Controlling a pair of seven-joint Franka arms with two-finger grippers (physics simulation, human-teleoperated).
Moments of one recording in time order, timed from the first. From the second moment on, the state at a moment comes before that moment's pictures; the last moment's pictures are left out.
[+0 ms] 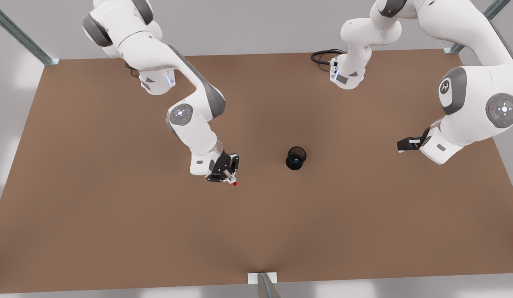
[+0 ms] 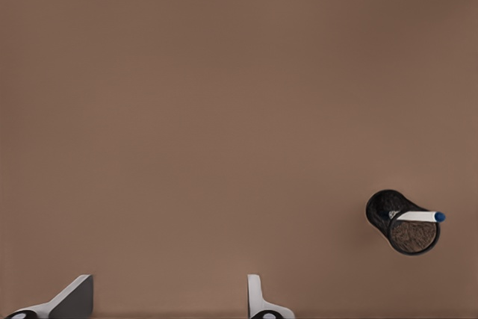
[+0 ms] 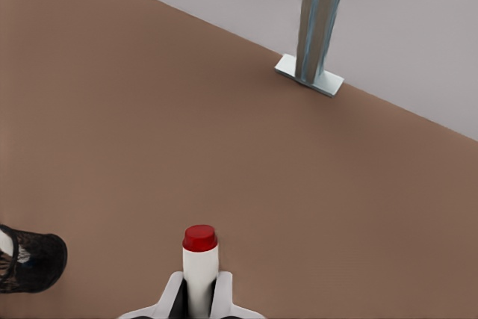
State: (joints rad) left arm -0.04 0.26 0.00 -1.33 0.03 1.45 -0.05; right arm 0.45 0.43 0.17 -1.57 0.06 2.44 -0.04
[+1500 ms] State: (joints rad) left arm -0.03 0.29 0.00 -1.34 0.03 1.45 0.00; right arm 1.06 0.98 -0.18 -0.96 -0.20 2.65 0.37
